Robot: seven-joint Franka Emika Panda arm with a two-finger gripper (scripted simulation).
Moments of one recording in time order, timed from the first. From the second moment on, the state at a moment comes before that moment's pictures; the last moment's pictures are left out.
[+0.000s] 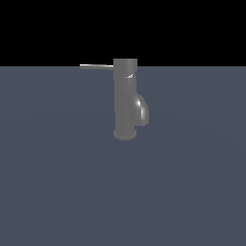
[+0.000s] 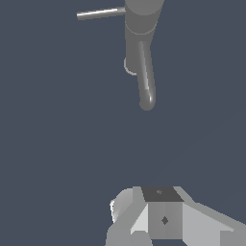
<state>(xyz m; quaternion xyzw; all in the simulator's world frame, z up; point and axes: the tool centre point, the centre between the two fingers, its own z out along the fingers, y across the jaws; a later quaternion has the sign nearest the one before) -0.245 0.005 0.491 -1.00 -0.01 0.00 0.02</state>
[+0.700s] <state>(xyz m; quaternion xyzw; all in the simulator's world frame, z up) -0.237 0.008 0.494 -1.00 0.01 -0.01 0.02</state>
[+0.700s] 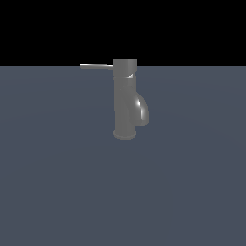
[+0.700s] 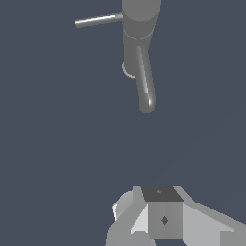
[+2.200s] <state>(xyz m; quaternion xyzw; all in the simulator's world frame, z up) -0.106 0.034 0.459 -0.97 0.24 0.03 0.08</state>
